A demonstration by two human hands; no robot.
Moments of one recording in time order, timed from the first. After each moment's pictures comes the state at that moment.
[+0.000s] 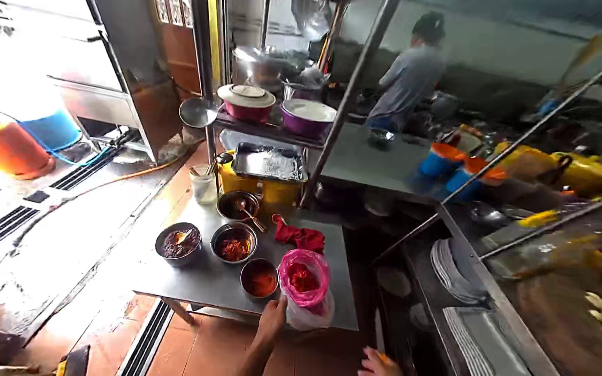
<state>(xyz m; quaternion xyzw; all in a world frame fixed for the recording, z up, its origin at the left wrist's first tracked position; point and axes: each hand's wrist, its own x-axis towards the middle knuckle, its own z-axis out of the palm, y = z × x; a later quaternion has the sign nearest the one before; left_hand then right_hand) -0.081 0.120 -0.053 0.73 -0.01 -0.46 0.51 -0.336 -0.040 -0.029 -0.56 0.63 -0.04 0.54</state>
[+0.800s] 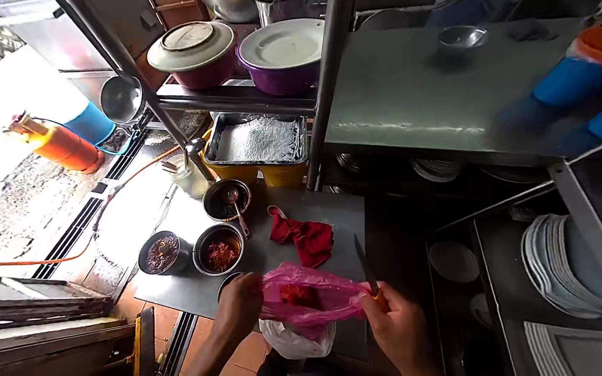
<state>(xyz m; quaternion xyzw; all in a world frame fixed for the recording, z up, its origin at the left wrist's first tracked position) -0.002 0.022 0.083 0.91 -0.16 -0.28 0.26 -0.179 -0.197 0.058 -0.79 0.29 -0.24 0.47</state>
